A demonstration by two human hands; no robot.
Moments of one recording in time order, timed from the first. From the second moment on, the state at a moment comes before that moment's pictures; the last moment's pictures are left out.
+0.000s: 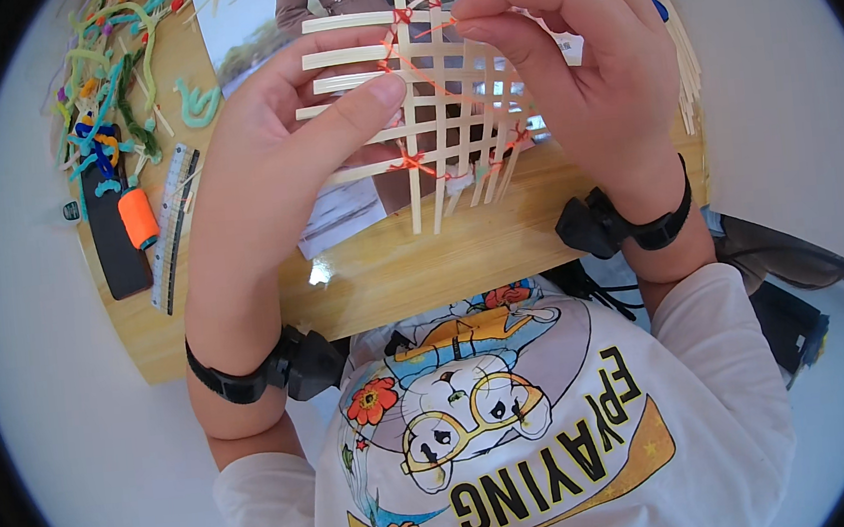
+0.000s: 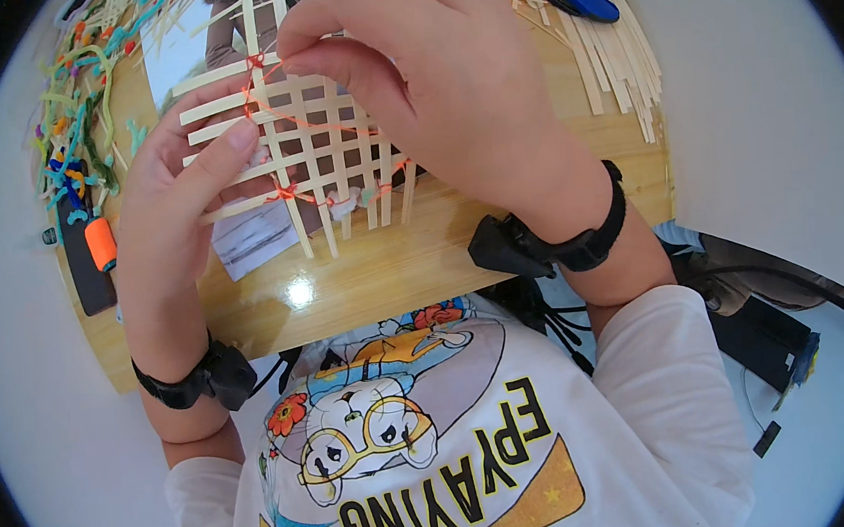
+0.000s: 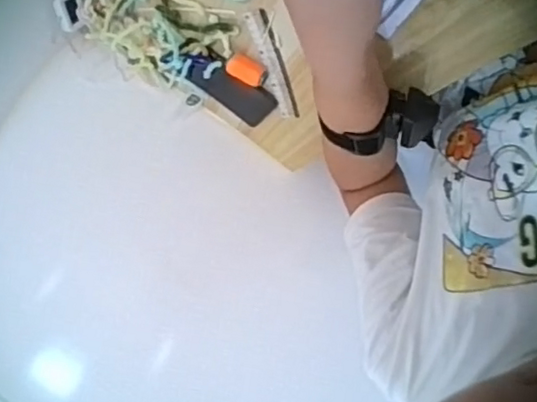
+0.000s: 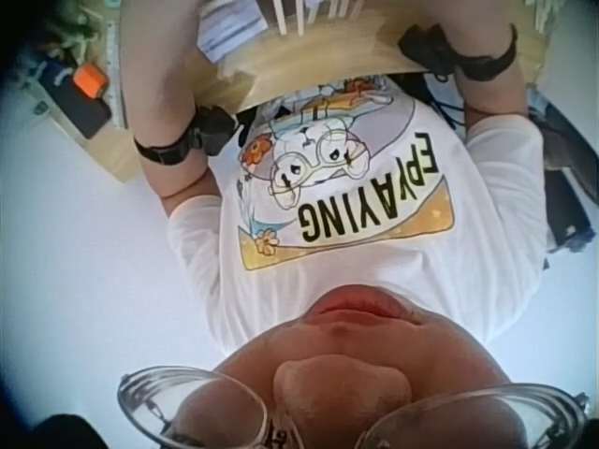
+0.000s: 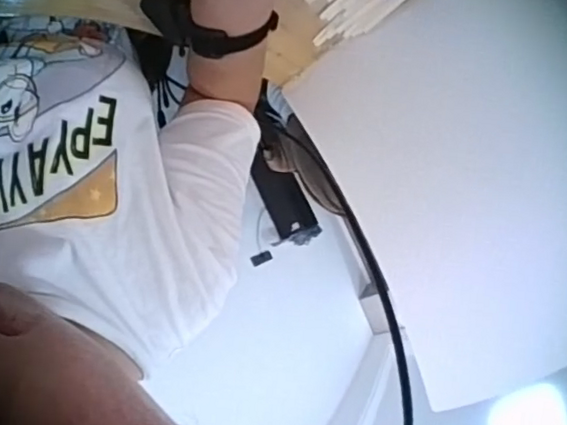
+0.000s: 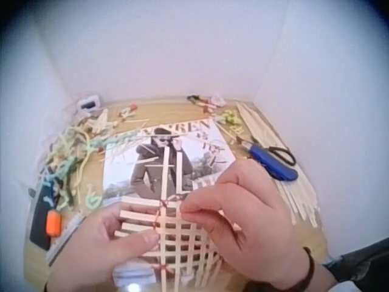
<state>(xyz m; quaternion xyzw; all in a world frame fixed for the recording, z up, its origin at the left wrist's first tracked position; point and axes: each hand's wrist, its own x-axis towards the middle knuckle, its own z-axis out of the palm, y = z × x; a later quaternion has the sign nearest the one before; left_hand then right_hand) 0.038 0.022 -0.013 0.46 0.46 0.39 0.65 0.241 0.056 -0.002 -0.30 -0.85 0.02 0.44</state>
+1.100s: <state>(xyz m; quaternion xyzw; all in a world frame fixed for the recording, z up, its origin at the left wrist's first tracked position) 0.056 0.007 -0.018 0.55 0.45 0.54 0.45 0.228 0.028 0.006 -0.35 -0.80 0.28 0.40</state>
